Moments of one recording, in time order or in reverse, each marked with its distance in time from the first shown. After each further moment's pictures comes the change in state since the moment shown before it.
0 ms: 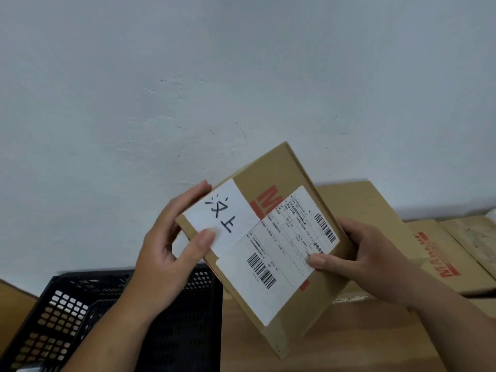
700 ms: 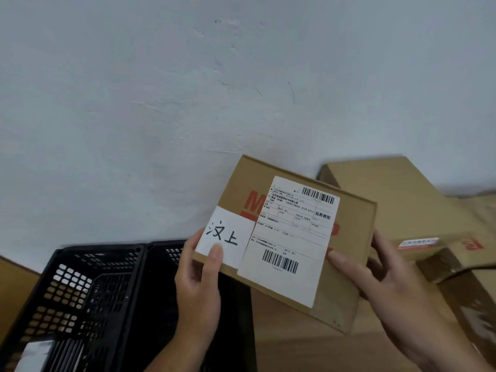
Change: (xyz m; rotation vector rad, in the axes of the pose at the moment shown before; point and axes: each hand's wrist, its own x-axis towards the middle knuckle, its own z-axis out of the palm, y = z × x) left_hand -0.094 -0.095 -0.023 -0.407 0.425 -0.467; right_hand -0.027 -0.005 0.147 0.286 0.370 0.272
